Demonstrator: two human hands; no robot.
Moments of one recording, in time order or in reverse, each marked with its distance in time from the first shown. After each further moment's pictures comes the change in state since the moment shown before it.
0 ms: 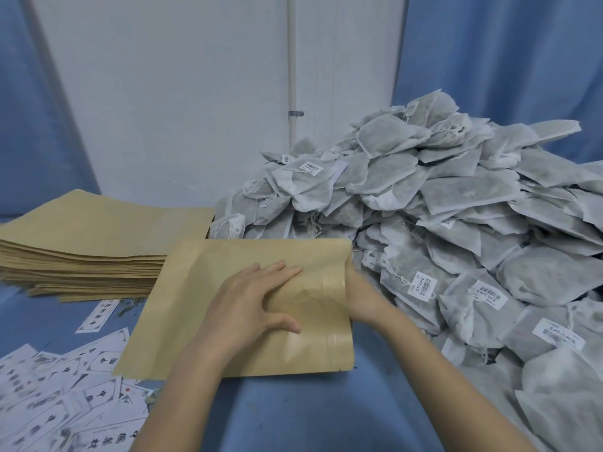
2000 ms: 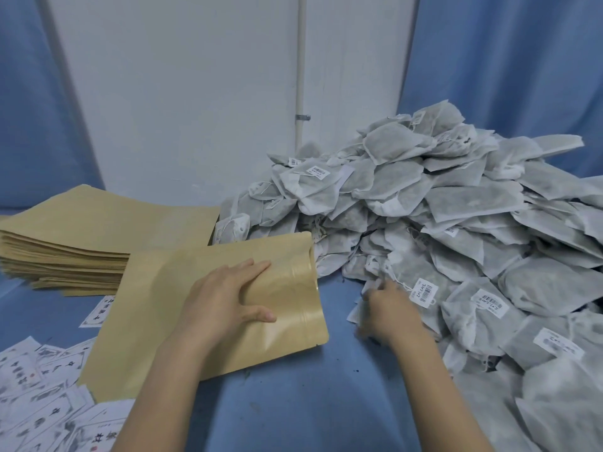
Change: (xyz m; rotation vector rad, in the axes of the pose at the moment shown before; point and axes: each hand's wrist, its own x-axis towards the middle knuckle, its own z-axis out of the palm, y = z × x) left_hand -0.004 -0.030 -0.018 0.021 0.051 -0.157; right_hand -0.022 0.025 -0.005 -0.598 -0.082 0.328
